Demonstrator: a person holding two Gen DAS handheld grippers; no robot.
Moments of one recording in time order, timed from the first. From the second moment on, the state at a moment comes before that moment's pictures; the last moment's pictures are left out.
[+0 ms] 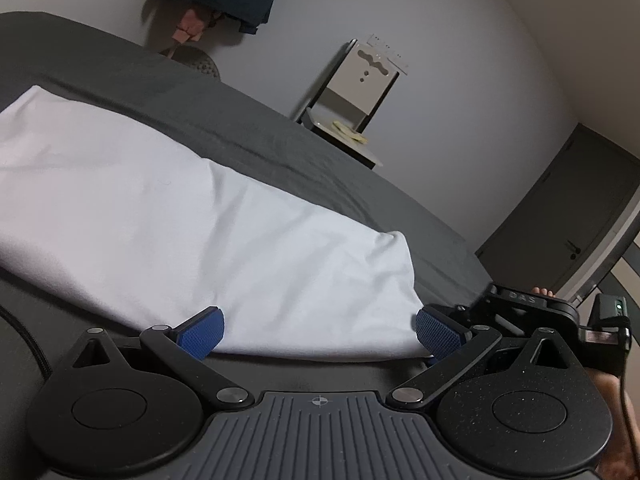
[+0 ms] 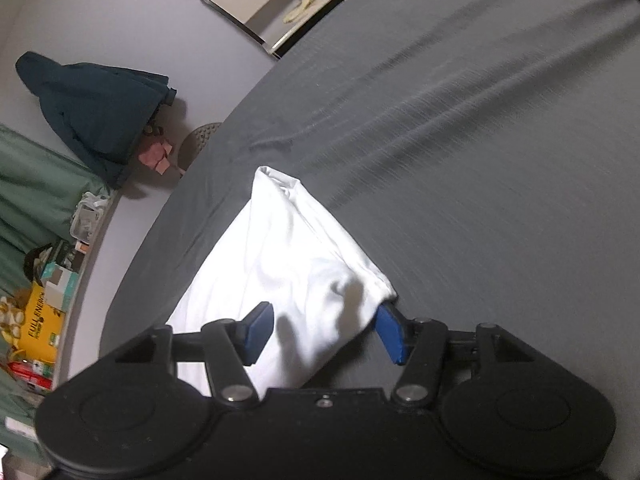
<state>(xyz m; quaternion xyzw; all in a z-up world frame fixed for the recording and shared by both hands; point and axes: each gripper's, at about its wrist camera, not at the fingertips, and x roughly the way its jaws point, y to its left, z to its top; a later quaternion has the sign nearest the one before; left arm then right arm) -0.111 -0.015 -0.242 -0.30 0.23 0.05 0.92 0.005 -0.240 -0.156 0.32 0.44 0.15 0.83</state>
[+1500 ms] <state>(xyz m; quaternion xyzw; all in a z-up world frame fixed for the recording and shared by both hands) -0.151 0.269 -0.192 -0.54 0.17 0.08 0.82 -0.130 0.087 -0.083 -0.14 0.19 0.45 0.86</state>
